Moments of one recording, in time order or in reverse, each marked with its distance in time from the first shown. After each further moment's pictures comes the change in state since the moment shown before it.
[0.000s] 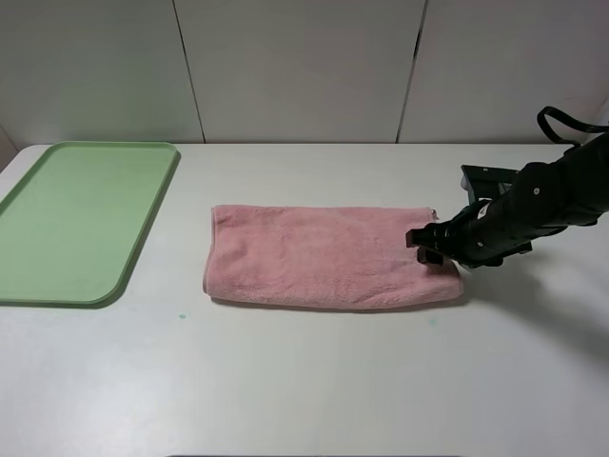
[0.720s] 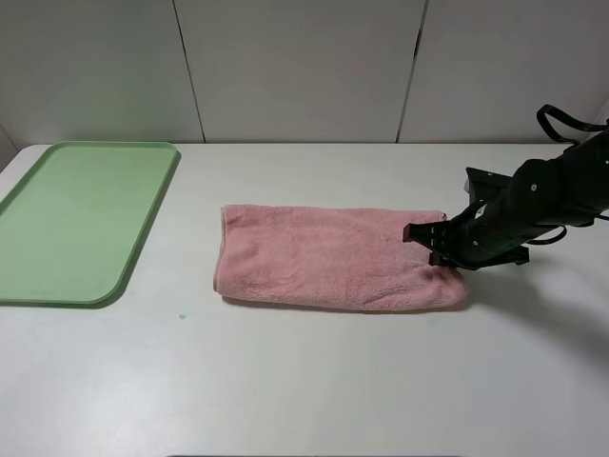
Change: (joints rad) left arm 0.000 0.000 0.000 0.000 0.000 0.000; right arm 0.004 -0.024 -0.002 0.058 0.059 0.052
